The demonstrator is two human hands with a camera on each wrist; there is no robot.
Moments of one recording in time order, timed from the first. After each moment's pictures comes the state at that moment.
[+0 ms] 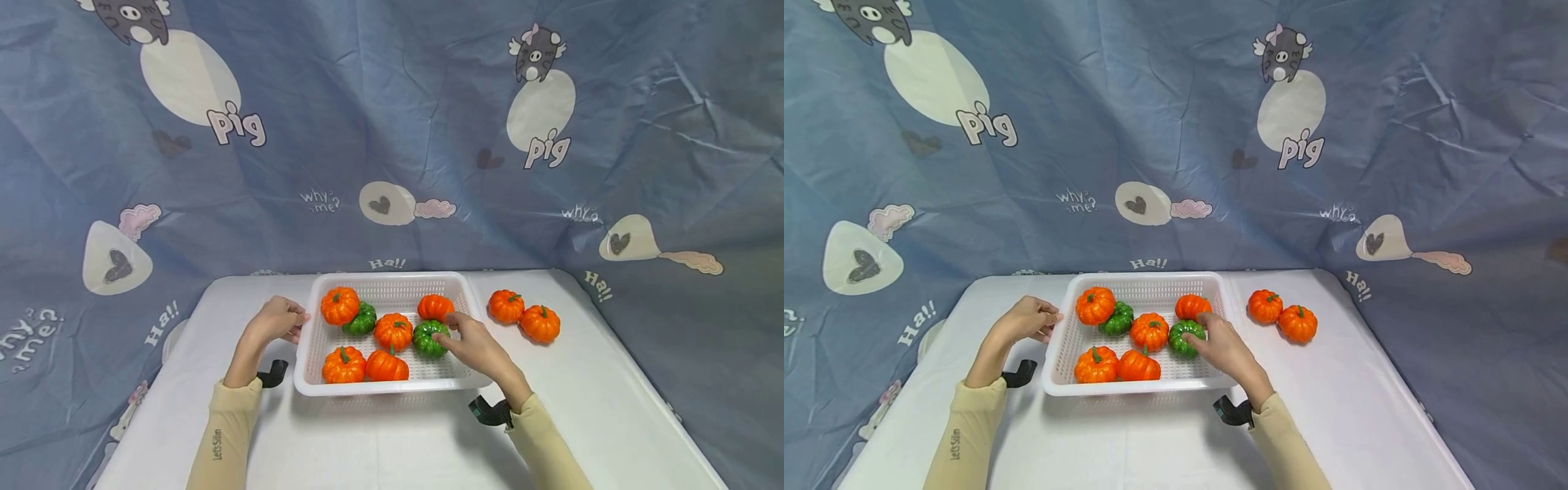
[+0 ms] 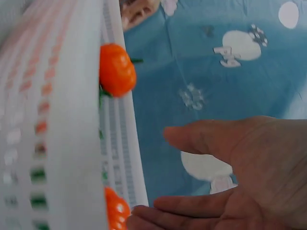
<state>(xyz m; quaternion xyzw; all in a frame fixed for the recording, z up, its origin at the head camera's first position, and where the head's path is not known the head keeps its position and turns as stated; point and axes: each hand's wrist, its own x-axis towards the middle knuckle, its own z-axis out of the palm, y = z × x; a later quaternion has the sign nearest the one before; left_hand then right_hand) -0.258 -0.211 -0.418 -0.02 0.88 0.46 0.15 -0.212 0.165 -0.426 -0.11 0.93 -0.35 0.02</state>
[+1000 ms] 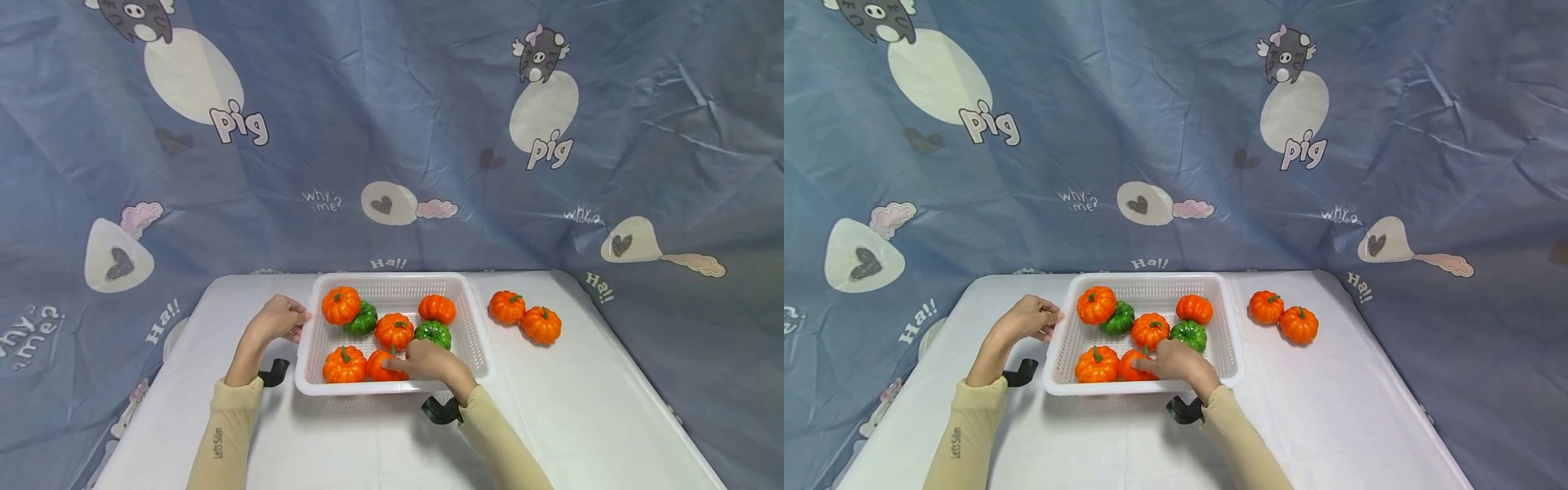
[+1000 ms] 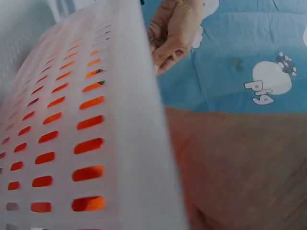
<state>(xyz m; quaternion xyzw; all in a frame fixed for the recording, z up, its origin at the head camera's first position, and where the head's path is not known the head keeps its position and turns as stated) -0.258 -0.211 -0.419 -0.02 0.88 0.45 0.15 -0.206 0.091 -0.435 -0.18 0.94 -0.23 0.18</state>
